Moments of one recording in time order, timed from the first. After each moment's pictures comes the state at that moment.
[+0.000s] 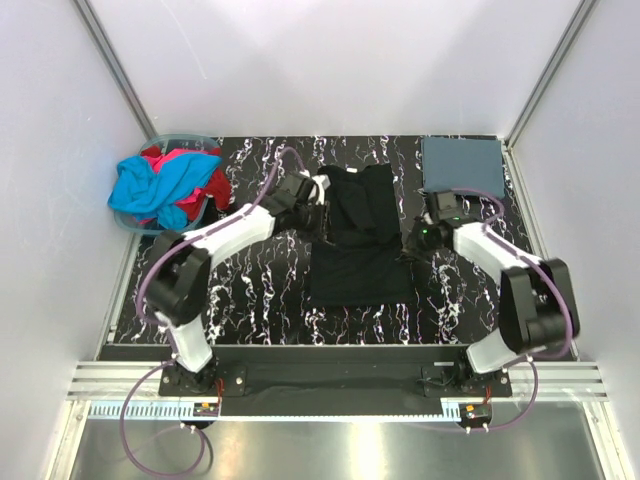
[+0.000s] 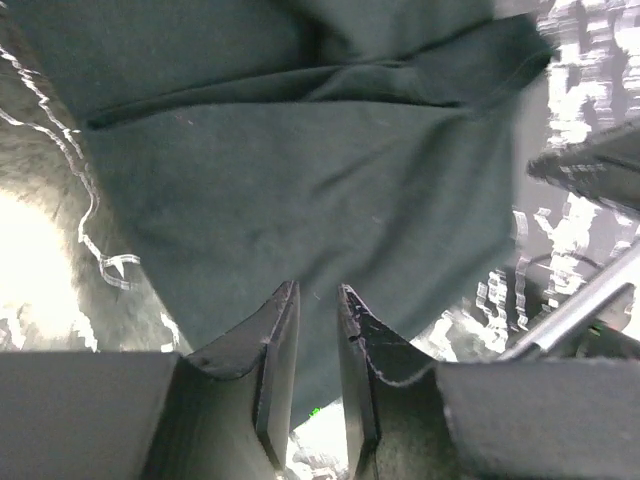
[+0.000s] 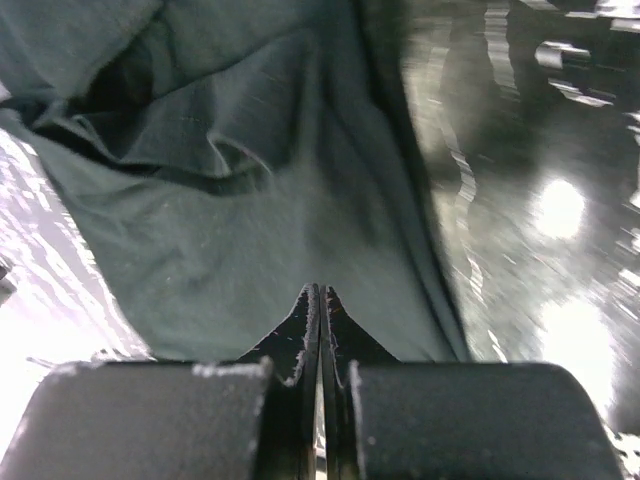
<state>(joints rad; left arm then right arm) -0.58 1.75 1.28 -0.41 0.30 -0.49 0.20 1.51 0.91 -0.48 -0.25 0.66</state>
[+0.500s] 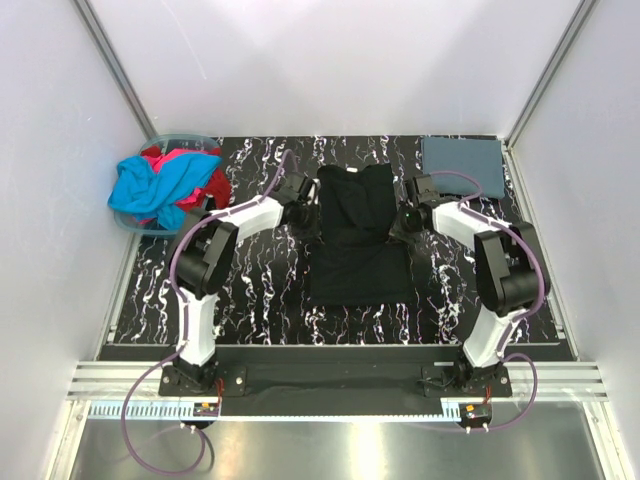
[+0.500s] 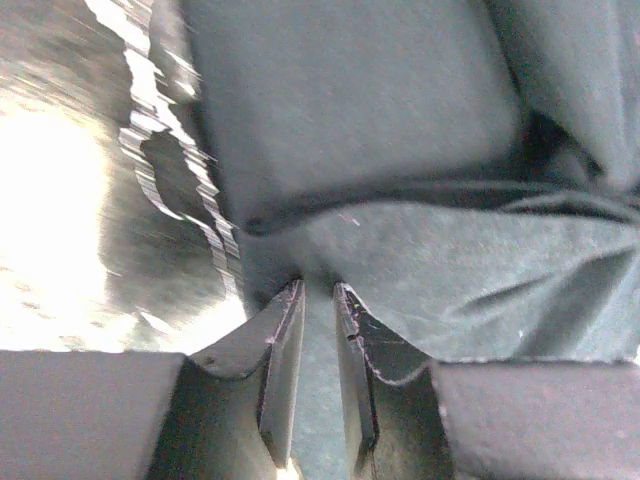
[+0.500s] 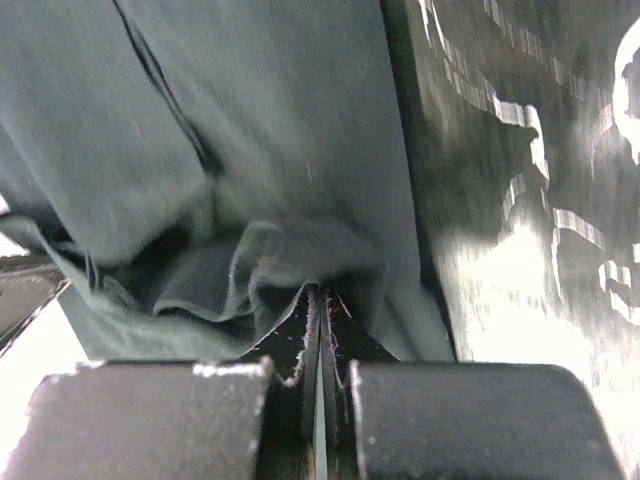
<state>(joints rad) -0.51 2.03 1.40 -0.41 0.22 -0.48 0.27 1.79 1.12 -0.39 -0.14 0.64</state>
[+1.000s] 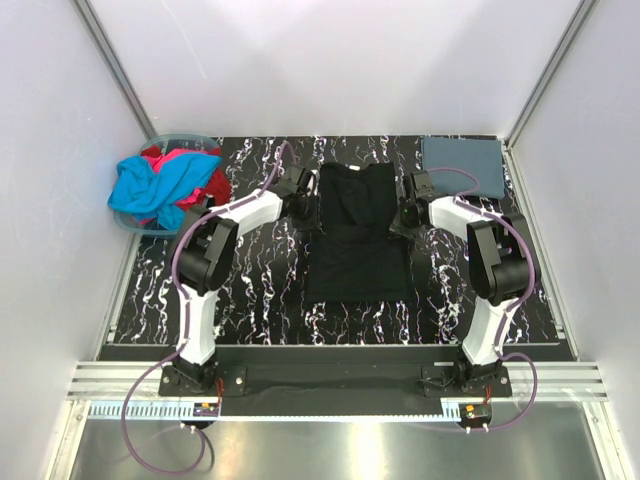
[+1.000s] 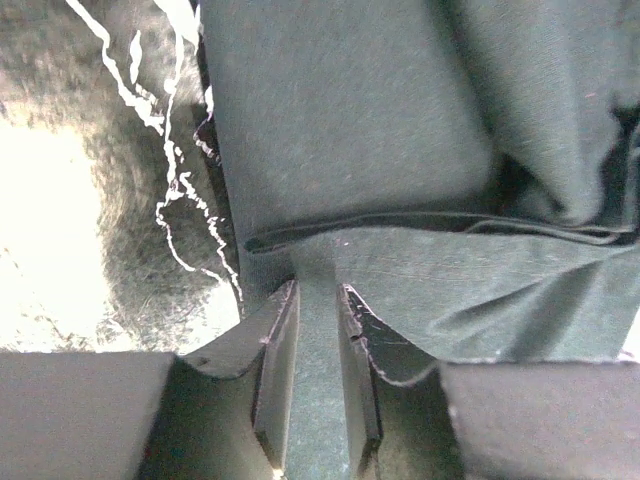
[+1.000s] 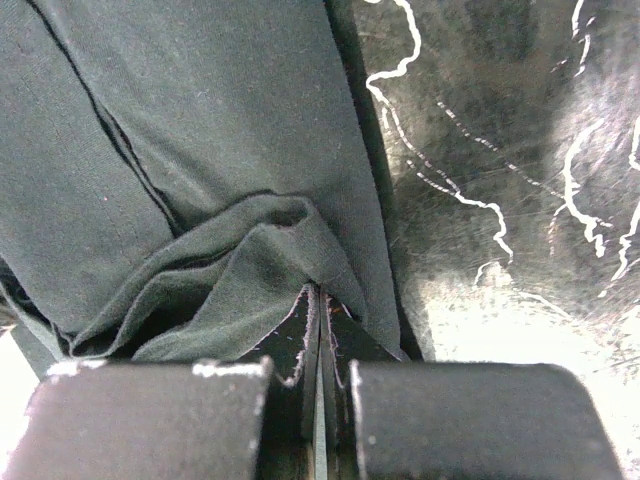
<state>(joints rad) -0.48 2.07 1.48 -0.41 0.23 -0.48 0.25 1.90 1.20 -0.38 -0.06 0.63</state>
